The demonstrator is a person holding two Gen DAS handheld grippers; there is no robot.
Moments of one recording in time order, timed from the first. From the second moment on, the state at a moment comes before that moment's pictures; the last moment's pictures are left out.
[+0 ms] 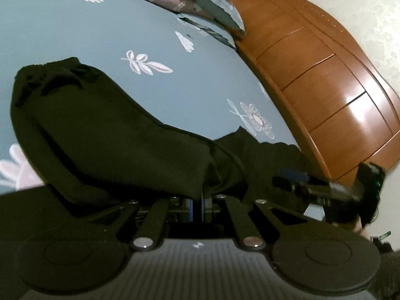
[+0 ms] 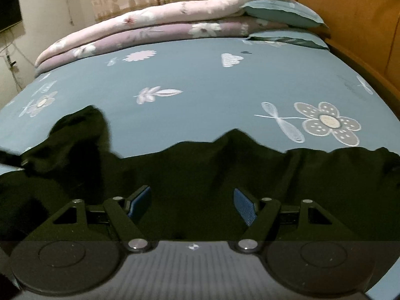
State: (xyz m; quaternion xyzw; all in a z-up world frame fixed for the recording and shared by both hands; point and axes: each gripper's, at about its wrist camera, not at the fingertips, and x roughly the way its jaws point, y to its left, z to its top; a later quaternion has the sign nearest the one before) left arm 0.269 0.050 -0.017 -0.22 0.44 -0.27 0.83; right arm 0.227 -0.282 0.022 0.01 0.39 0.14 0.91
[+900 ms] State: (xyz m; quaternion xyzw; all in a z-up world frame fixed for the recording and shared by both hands) left arm 0.232 0.055 -0.055 -0.17 0.46 -0.18 0.85; right arm 0.281 -0.264 0.010 0.02 0.37 0.24 0.90
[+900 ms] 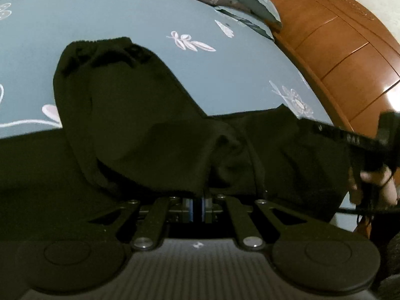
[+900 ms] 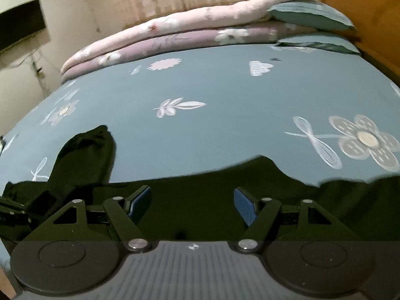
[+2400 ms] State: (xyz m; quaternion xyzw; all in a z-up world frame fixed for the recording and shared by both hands) left arm 0.398 -0.191 -0.026 0.02 0.38 -0.54 0.75; right arm 0.111 -0.332 0.012 0.12 0.40 -0.11 0.90
